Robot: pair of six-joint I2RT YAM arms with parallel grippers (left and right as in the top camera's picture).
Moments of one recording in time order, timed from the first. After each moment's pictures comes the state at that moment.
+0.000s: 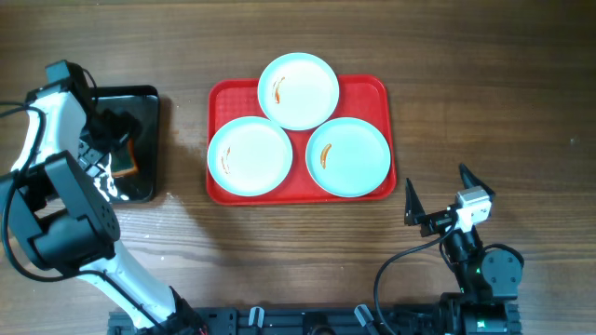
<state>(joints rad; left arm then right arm) 0.39 2.01 1.46 -0.95 -0.04 -0.49 -0.02 0.02 0.01 0.02 -0.27 -0.05</state>
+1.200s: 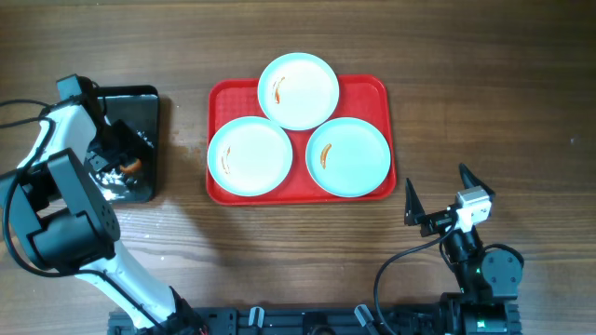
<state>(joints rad) 0.39 2.01 1.33 -0.78 -0.04 -0.29 -0.02 0.02 0.01 0.02 -0.27 -0.05</state>
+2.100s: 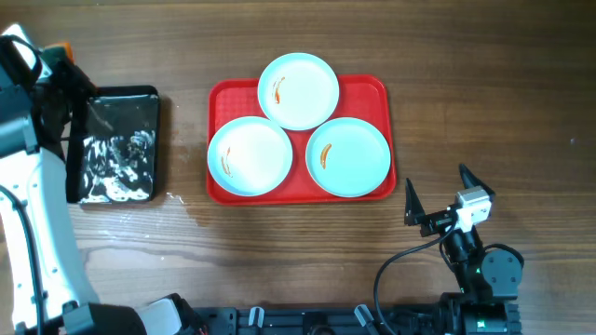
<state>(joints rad) 0.39 1.45 1.42 -0.67 0.12 -0.29 -0.02 0.02 0.01 0.02 -0.27 -0.05</state>
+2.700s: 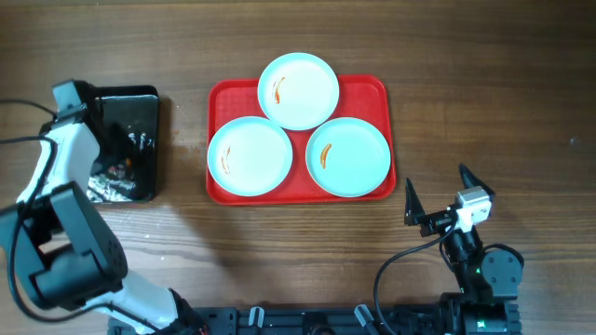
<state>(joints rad) 0.37 1.80 1.19 -0.64 -0.15 -0.27 -0.02 0.02 0.01 0.02 -0.27 -0.05</state>
